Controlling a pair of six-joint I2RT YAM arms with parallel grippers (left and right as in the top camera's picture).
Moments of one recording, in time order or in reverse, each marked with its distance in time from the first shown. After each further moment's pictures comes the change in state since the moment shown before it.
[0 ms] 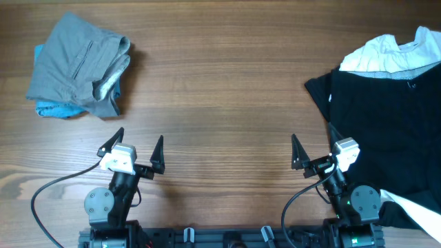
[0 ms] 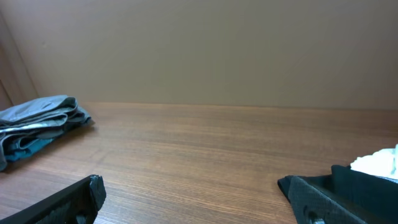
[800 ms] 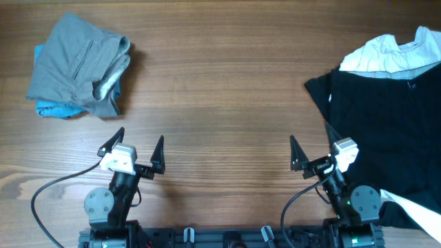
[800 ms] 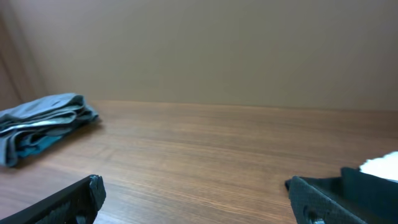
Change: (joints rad) left arm 0.000 0.000 0.000 0.009 0.008 0.000; right arm 0.000 0.000 0.002 -0.002 -0.040 0.000
